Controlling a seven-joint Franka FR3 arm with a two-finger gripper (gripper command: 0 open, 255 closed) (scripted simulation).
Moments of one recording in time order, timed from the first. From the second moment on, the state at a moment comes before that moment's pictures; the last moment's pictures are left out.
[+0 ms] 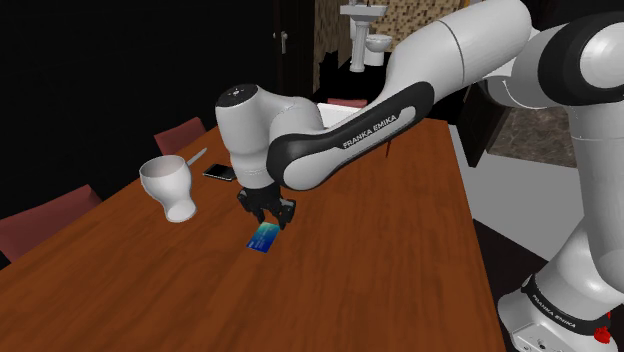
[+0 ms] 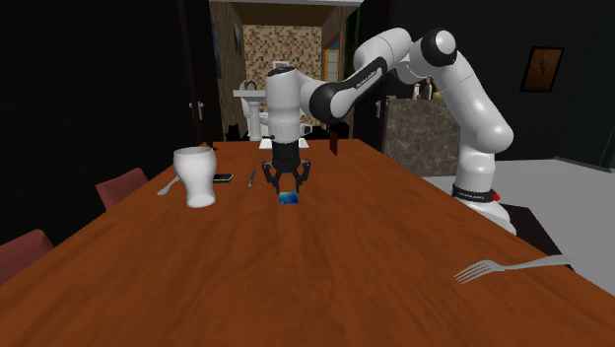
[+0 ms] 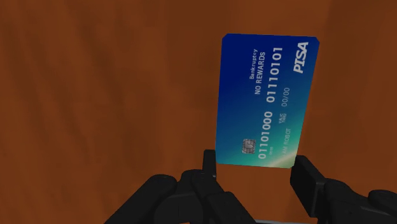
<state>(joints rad) 0.14 0.60 0.71 -1.61 -0.56 1.96 2.02</state>
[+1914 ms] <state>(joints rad) -0.07 0.37 0.76 -1.69 -0.41 1.89 1.81</state>
